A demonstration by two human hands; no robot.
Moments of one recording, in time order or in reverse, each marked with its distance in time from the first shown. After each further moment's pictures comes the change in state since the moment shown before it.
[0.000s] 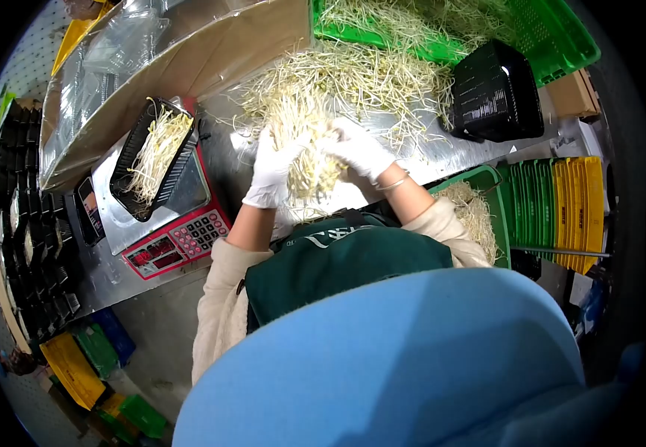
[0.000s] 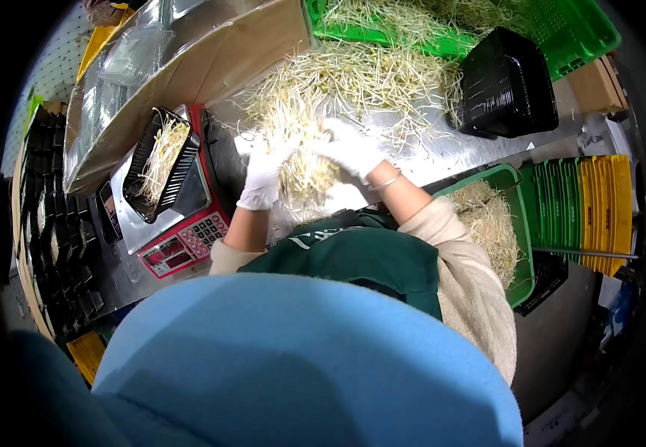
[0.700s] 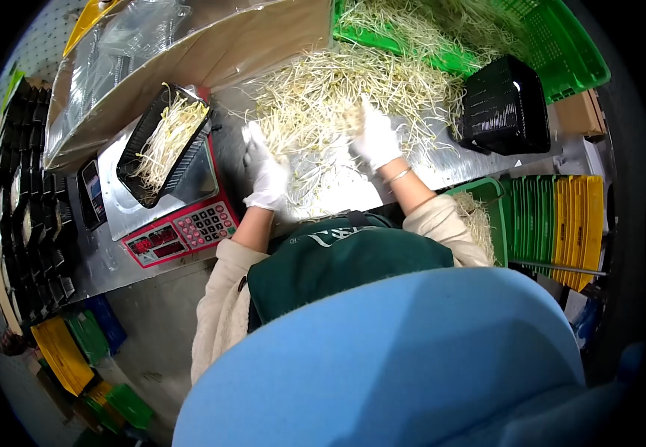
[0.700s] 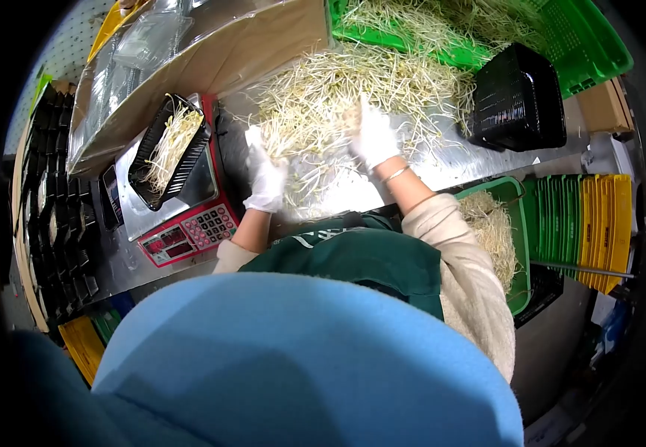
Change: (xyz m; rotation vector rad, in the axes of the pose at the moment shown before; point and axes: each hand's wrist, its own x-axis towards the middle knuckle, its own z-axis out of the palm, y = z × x) left_hand -0.002 -0.037 -0.065 1.255 0.317 0.212; right_hand 0.025 0.036 -0.010 -0.948 0.375 -0.001
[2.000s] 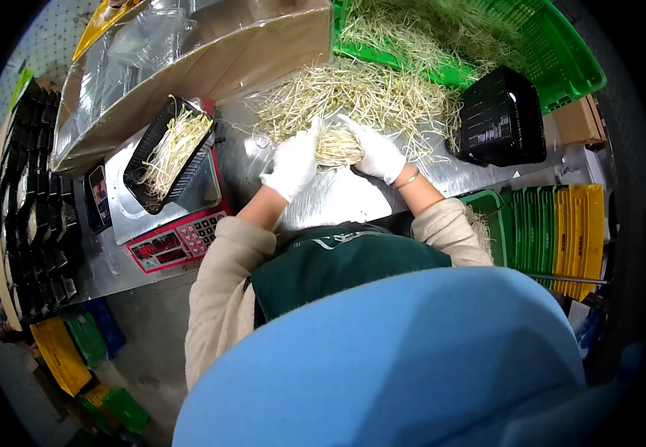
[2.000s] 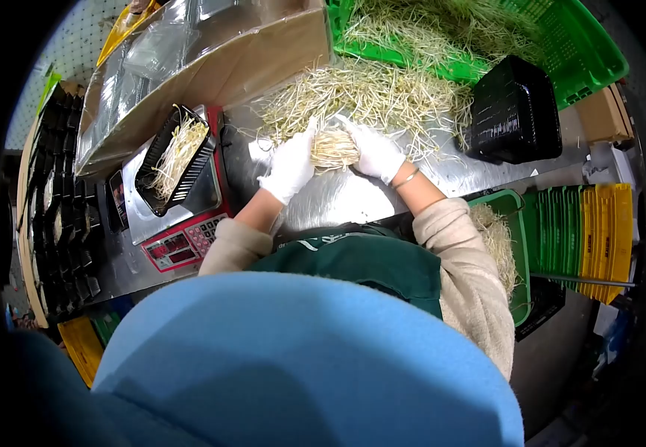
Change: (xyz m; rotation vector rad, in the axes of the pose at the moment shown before) left_hand 0.031 0.054 0.013 0.399 -0.104 0.637; right_hand 0.002 0.013 -0.032 0.041 -0.203 -0.481
